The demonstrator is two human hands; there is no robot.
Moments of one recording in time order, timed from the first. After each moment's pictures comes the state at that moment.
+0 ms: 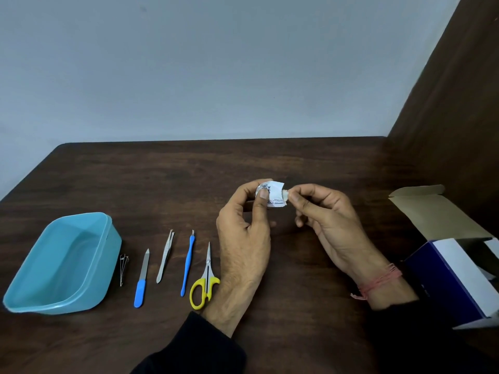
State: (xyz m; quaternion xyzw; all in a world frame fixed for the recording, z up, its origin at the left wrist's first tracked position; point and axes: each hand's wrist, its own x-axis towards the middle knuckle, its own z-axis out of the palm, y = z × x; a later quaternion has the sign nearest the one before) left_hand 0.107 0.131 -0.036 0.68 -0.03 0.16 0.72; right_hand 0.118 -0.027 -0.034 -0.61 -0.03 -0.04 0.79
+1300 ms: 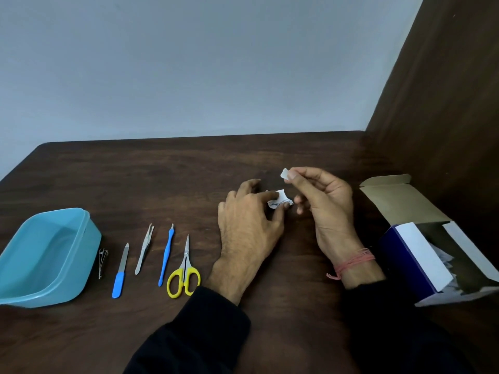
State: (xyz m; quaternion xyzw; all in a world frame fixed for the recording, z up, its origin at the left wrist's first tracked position) left_hand 0.120 0.097 -0.035 0.96 -0.07 0.10 0.25; right_hand 0.122 -0.052 -0.036 -0.60 0.08 -0.17 0.78
